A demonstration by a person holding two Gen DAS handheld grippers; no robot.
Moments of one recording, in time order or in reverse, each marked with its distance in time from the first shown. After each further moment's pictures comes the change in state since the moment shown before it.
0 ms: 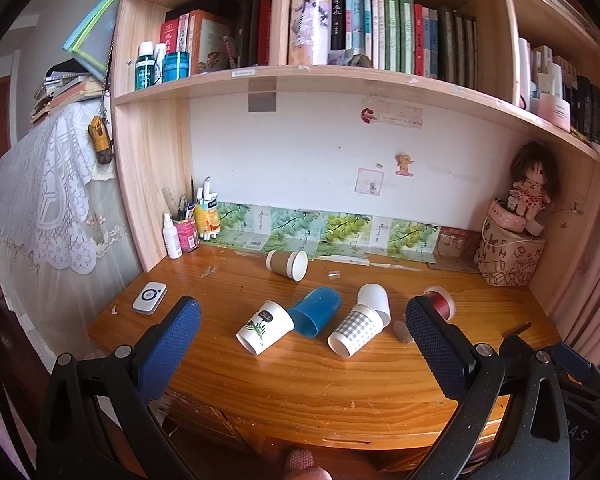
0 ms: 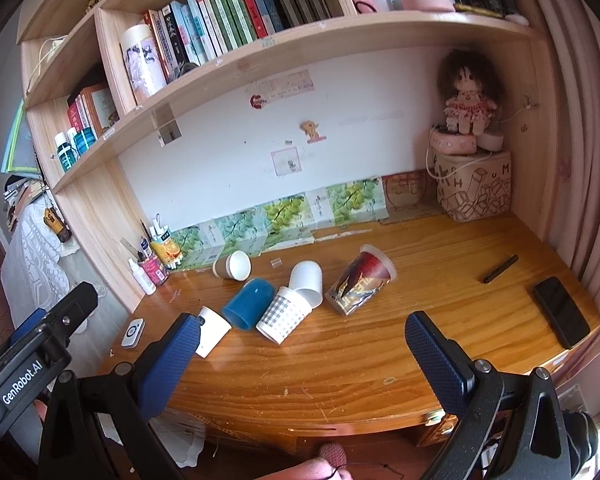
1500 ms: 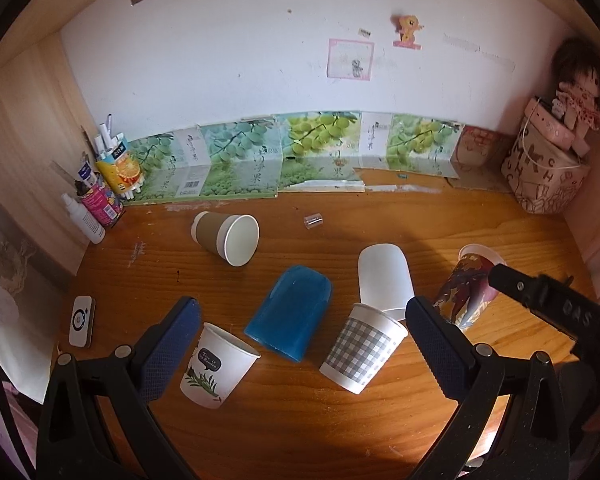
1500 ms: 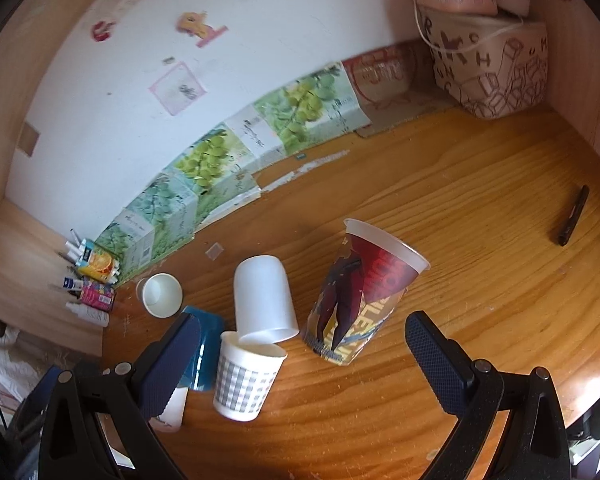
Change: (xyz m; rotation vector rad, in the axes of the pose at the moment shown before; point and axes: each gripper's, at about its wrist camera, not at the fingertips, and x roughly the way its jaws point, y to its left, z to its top) left arm 0.250 -0.054 0.046 0.200 0.464 -0.072; right arm 0.258 -0.069 0.069 0.323 0.392 -0.084
